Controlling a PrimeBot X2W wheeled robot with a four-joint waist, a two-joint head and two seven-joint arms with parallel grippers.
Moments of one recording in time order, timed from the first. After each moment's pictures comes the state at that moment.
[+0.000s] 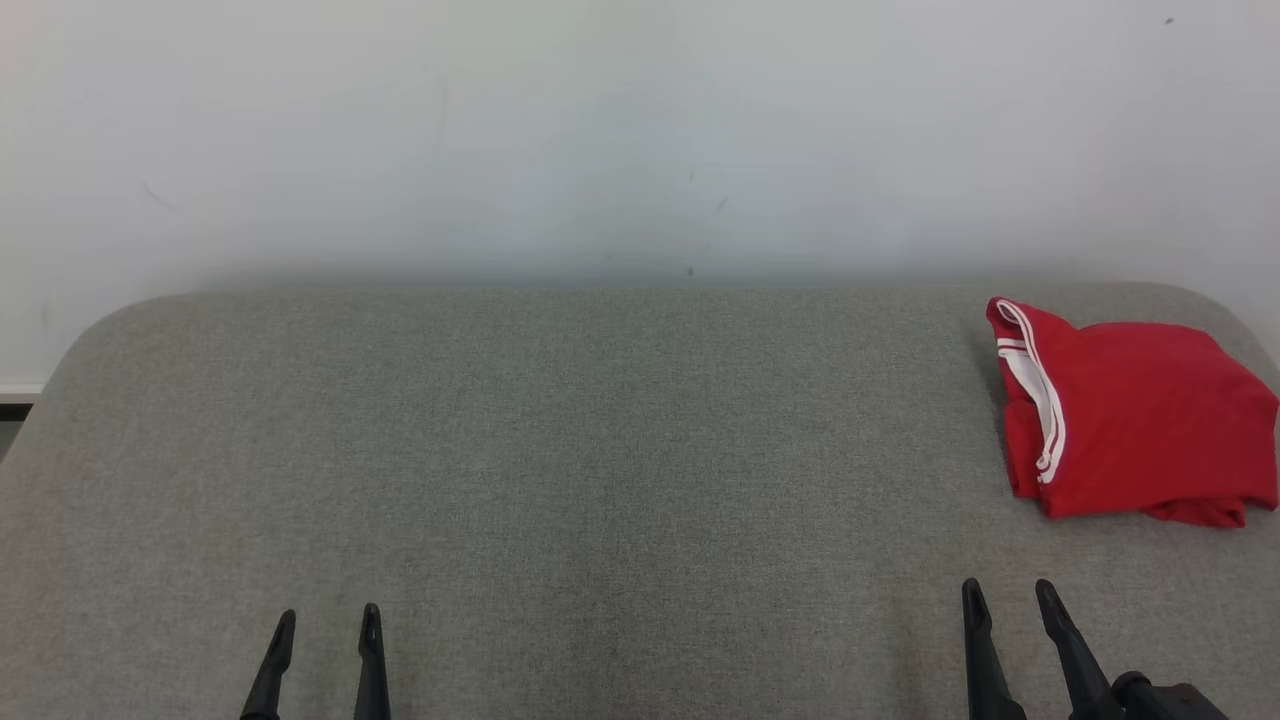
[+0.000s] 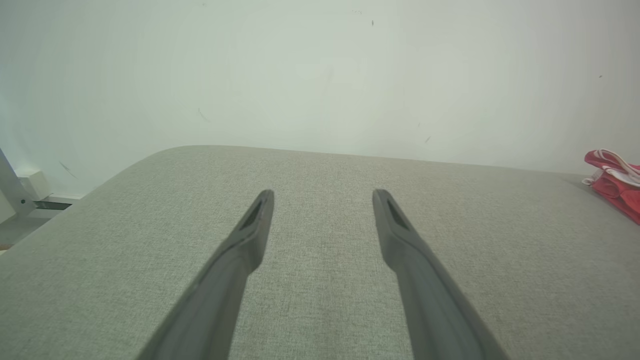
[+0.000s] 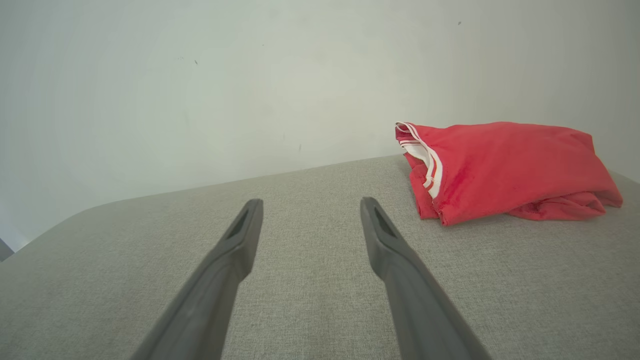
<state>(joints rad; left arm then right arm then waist) 0.06 0.05 0.01 0.18 -0.15 -0.08 -0.26 0.11 -0.05 0.00 0.15 0.24 0.13 -0.26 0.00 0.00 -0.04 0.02</state>
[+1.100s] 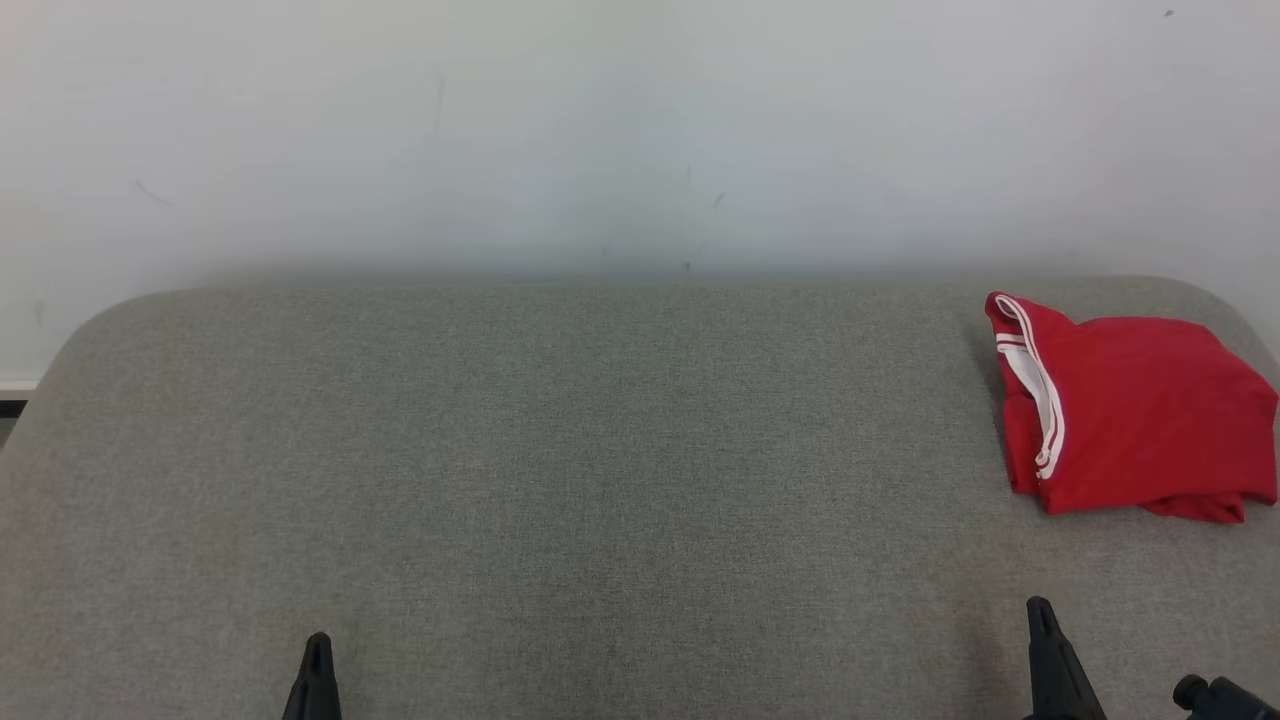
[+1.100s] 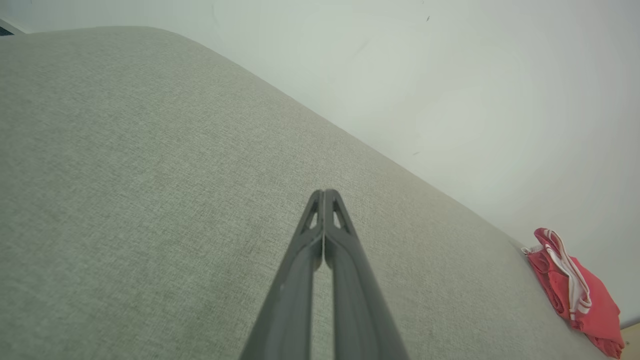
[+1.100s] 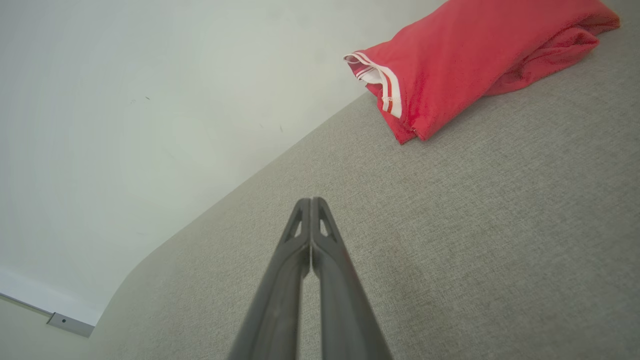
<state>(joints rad) 0.06 0.05 0.00 0.21 -0.61 -0.09 -0.17 0.09 -0.07 -0.02 0.19 0.70 0.13 -0.14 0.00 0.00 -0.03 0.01</state>
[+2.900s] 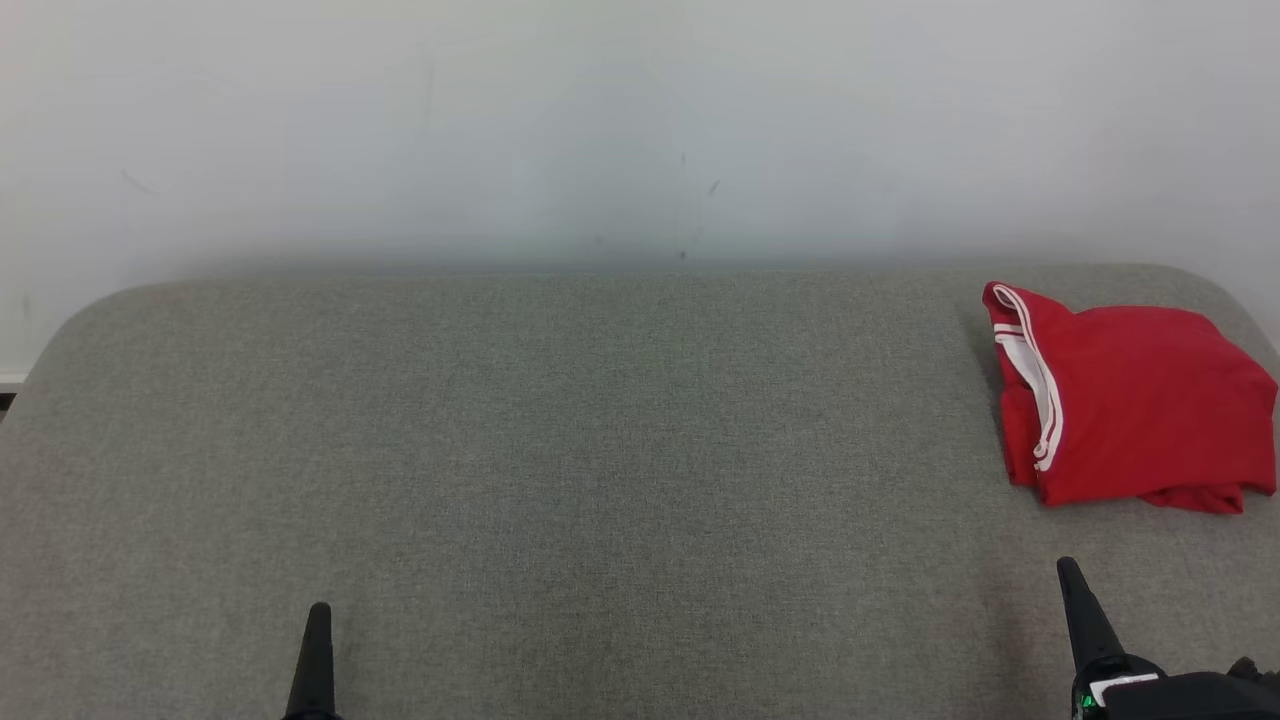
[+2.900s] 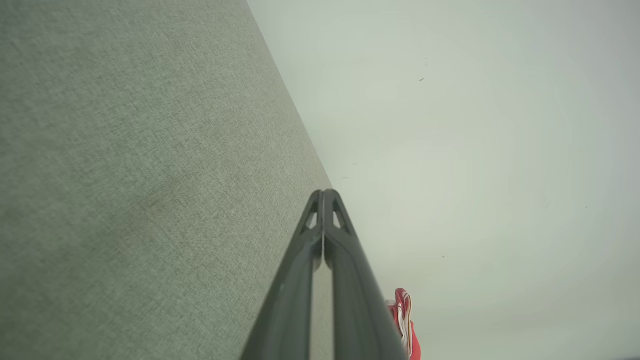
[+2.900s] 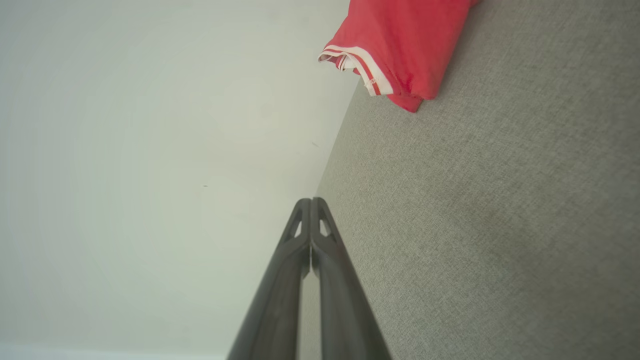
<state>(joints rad) 0.02 0.05 0.00 0.16 -1.26 -0.11 -0.06 0.02 -0.09 -0.10 0.18 1.32 0.13 0.06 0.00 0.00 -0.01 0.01</state>
